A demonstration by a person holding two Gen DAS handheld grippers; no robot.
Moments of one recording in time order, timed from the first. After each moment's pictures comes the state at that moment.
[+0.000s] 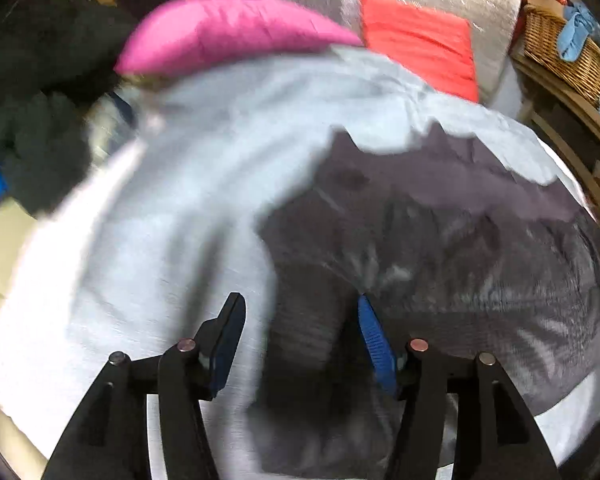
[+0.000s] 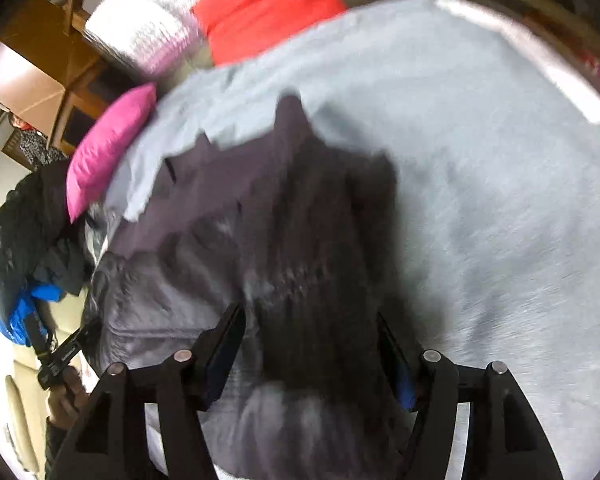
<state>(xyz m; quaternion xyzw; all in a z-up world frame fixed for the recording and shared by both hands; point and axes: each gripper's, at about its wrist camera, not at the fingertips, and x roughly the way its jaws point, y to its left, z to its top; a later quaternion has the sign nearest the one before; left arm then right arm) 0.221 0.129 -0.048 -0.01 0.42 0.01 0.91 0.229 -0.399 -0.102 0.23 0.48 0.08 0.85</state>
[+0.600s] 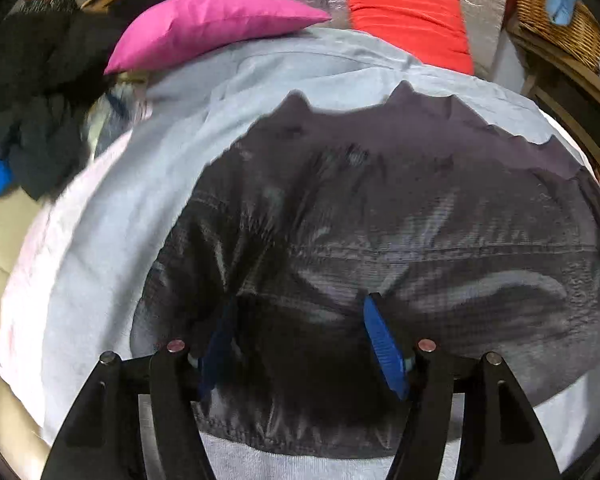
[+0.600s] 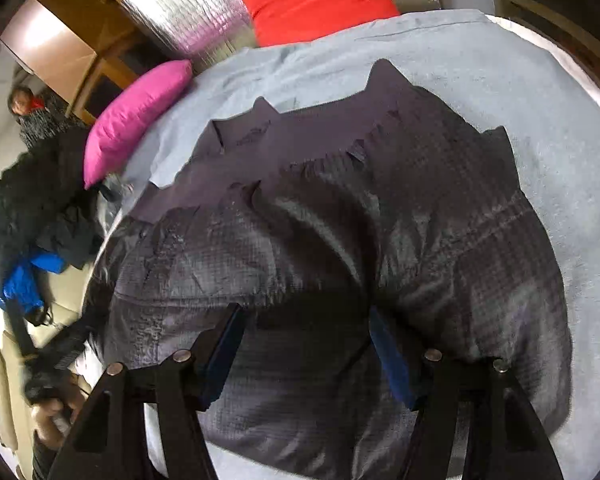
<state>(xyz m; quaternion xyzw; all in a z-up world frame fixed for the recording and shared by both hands) 0.202 0.053 -0.095 0.01 0.44 0.02 0.90 0.208 -0.322 -0.117 0.20 0.46 0.11 0.86</state>
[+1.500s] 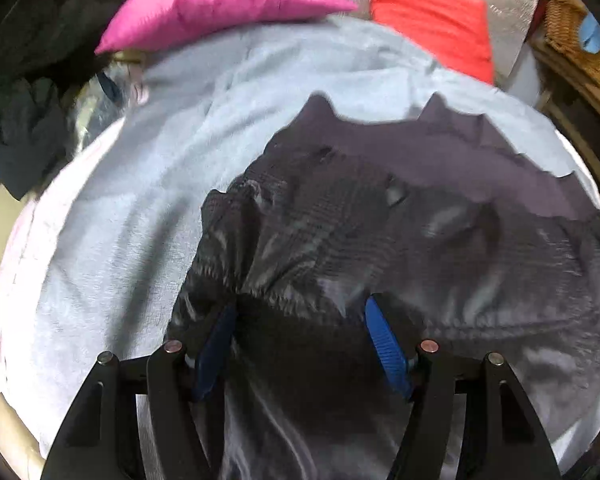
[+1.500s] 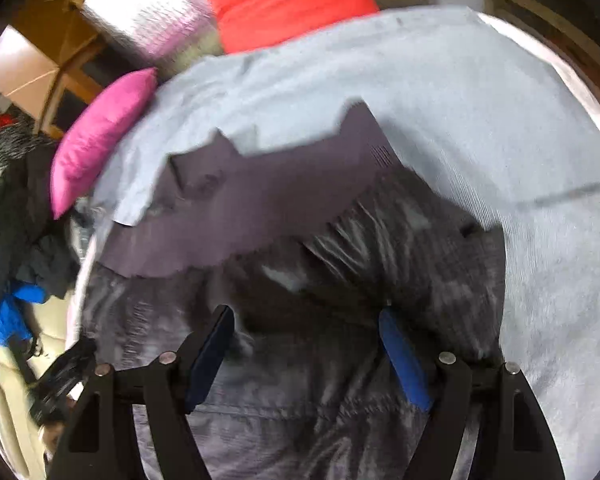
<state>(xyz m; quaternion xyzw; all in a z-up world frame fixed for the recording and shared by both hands) 0.262 0.076 -0.087 -0.02 0.48 0.02 0.87 0.303 -0.337 -0.097 0.19 0.49 0.08 0.85</state>
